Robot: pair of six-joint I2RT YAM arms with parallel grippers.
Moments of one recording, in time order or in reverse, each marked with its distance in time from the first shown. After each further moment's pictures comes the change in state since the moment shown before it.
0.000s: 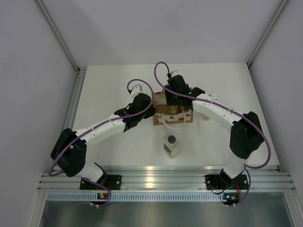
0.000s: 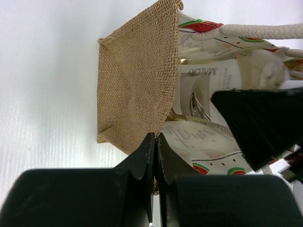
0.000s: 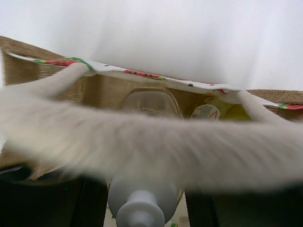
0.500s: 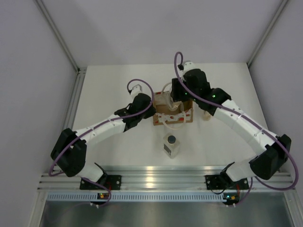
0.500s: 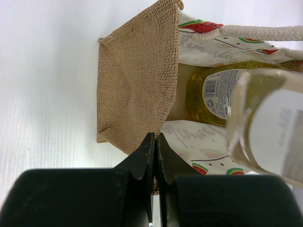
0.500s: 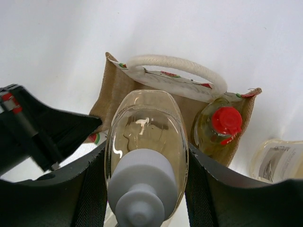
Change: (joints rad) left arm 0.000 0.000 0.000 0.000 0.000 -0.003; right arm 0.000 -0.299 0.001 -0.049 -0.123 -0.022
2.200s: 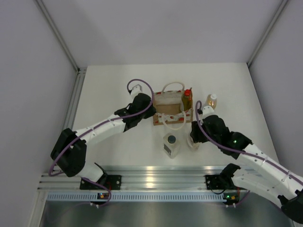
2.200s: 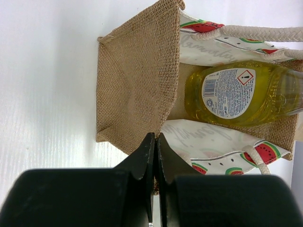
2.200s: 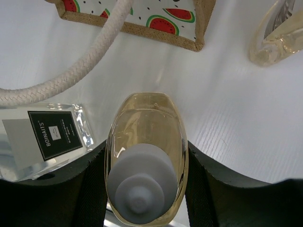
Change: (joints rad) left arm 0.000 -0.001 0.000 -0.002 0.005 -0.005; right arm 0.053 -0.654 -0.742 -0.068 0.022 0.045
